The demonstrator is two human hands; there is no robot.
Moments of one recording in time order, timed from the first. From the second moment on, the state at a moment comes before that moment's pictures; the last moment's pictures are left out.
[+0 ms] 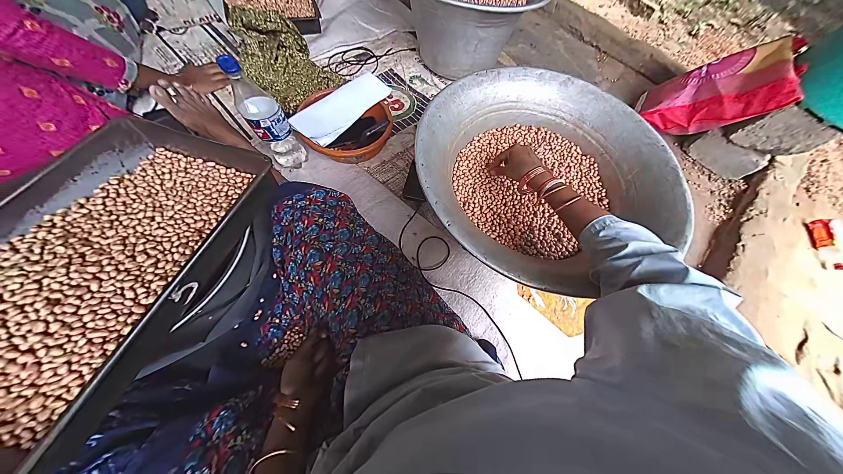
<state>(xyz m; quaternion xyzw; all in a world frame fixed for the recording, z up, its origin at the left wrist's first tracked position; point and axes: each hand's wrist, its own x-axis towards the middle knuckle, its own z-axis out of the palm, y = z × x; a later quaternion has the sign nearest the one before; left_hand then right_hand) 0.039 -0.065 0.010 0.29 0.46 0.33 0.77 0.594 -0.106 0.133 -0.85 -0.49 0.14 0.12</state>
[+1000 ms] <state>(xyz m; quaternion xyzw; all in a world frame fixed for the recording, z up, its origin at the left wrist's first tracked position) 0.038 -0.062 0.006 0.29 0.46 0.33 0.77 0.592 -0.103 0.128 -0.85 -0.47 0.13 0.19</state>
